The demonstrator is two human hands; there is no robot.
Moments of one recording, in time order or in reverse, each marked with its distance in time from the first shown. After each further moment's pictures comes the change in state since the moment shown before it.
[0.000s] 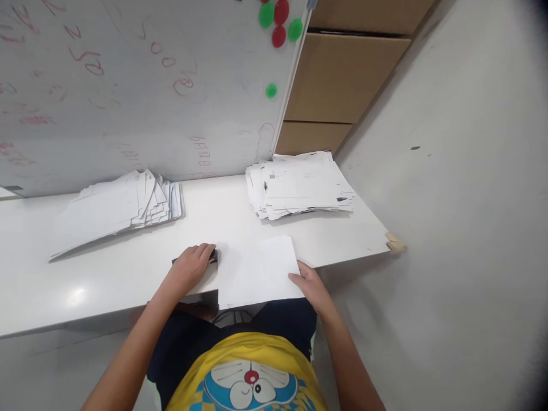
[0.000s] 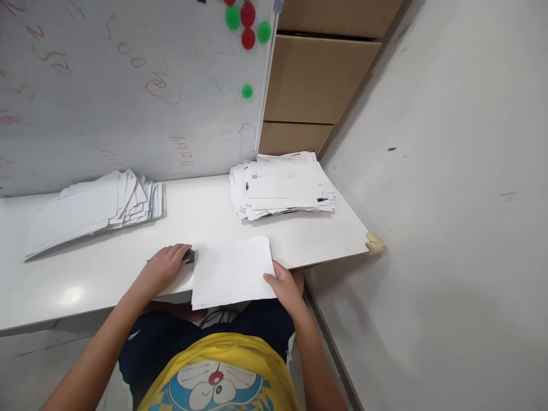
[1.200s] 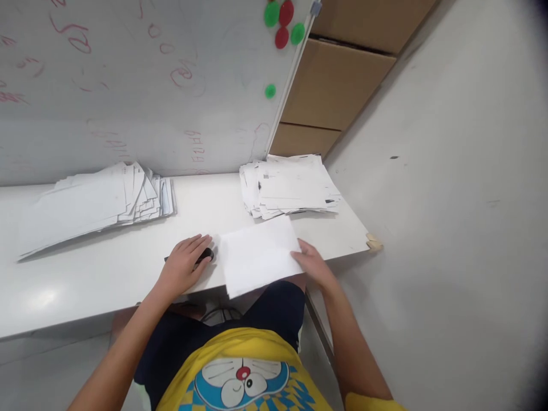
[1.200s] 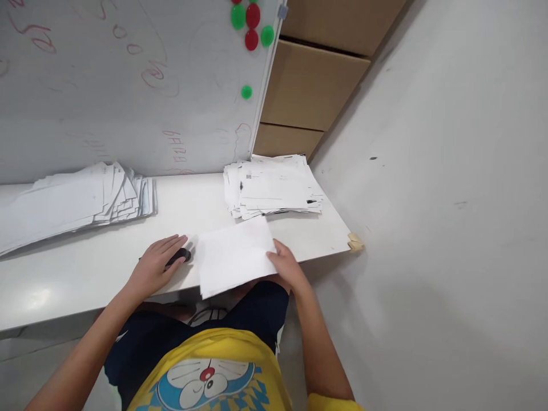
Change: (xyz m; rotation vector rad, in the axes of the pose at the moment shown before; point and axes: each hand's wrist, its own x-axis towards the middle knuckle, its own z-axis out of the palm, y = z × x) left_hand -0.004 0.002 0.001 -0.281 0.149 -0.066; right_hand 0.029 -0.047 -0.019 -0.345 0.114 -0.156
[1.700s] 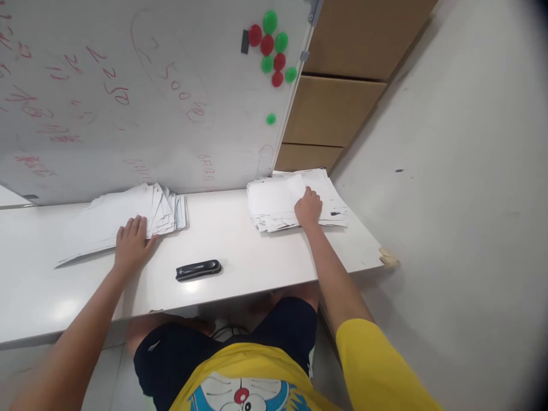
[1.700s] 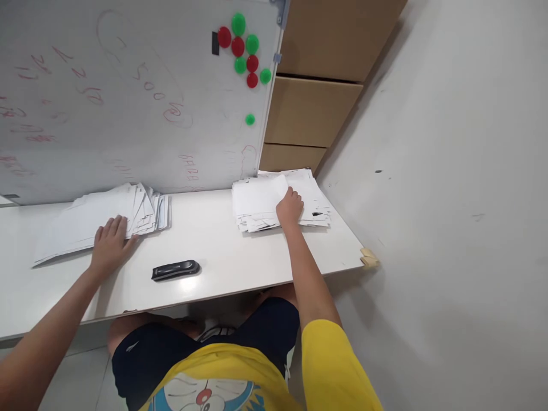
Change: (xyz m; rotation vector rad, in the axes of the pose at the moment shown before) left_hand -0.012 -0.162 -0.054 0.409 0.072 -0.446; right_hand 0.189 -0.031 -0.008 -0.706 0.542 -0.268
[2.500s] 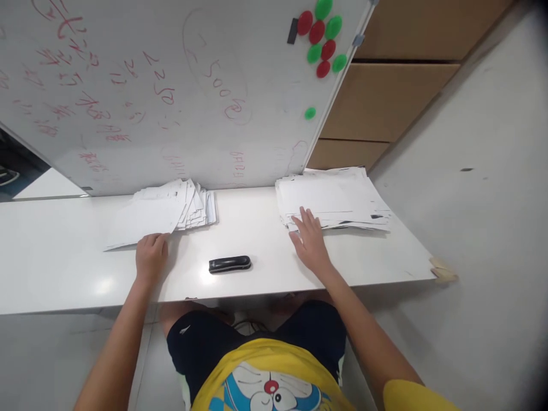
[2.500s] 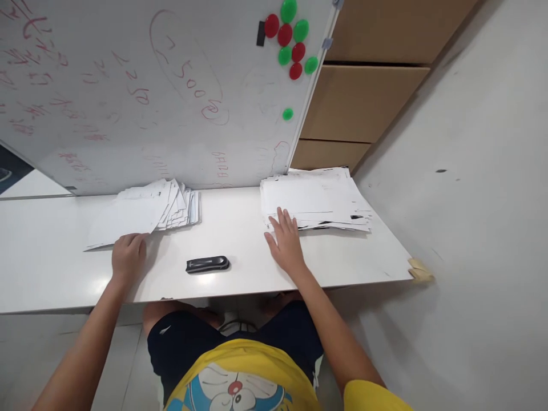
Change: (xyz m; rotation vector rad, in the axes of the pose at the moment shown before) left_hand -0.061 -0.014 -0.029 0.014 0.267 0.064; right_hand -0.142 -0.071 -0.023 0.325 -0.259 -0.438
